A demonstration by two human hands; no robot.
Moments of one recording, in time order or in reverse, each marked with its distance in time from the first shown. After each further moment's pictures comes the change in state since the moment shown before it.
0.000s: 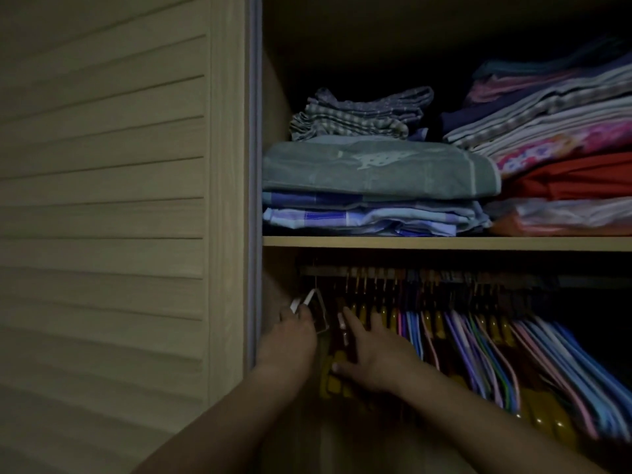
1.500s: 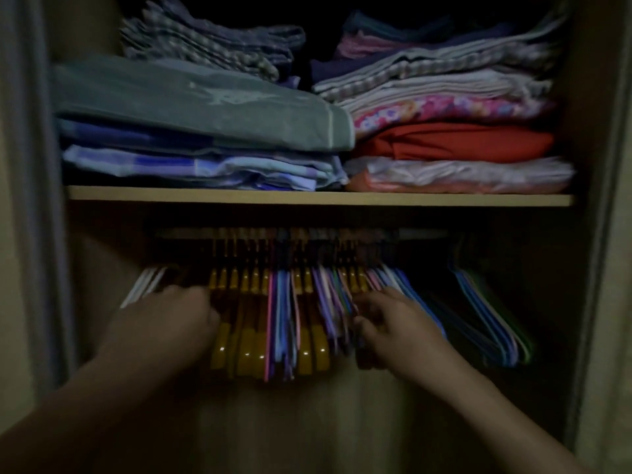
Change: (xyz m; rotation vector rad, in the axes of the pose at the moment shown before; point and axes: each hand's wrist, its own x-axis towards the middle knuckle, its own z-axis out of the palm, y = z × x) left_hand -0.005 0.046 -0.018 -0.204 0.019 0.190; right_hand -0.136 0.148 -0.052 0.124 0.363 0.174
